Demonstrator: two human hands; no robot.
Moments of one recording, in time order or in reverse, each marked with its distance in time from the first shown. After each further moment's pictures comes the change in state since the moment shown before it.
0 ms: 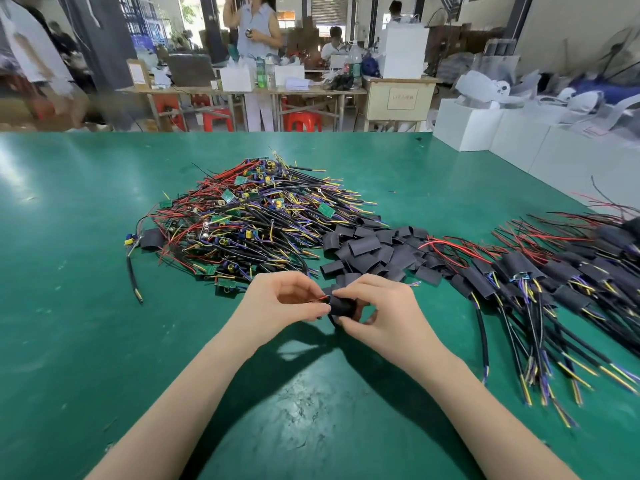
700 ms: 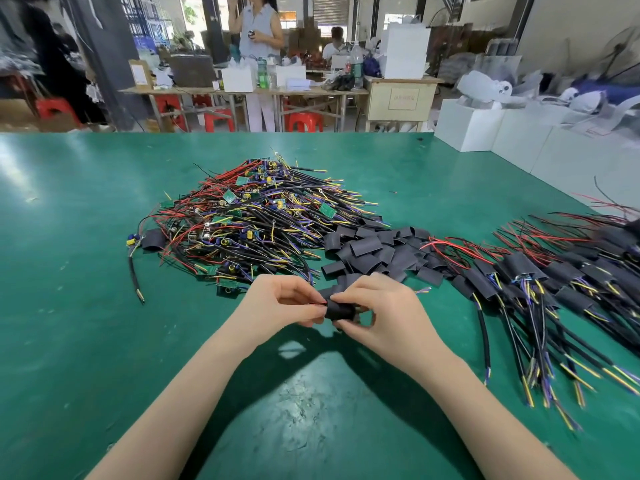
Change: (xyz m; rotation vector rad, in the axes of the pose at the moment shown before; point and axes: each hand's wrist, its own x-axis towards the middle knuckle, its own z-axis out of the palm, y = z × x) left_hand 0.003 -0.005 -0.002 -0.037 -0.035 -0.023; right_hand 0.001 0.001 -0.001 -0.190 0.037 -0.117
